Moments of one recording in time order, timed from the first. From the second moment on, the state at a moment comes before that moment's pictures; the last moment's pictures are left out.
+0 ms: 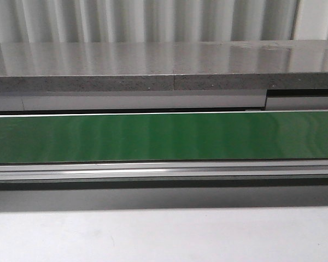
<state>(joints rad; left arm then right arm) 0.33 1.99 -1.49 0.18 1.08 0.28 -0.03 0.26 -0.45 0.15 0.61 -0.14</state>
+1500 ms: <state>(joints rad) -0.08 1.17 -0.98 -0.20 0.61 0.23 -0.03 0.26 -0.45 0.15 0.61 -0.14</state>
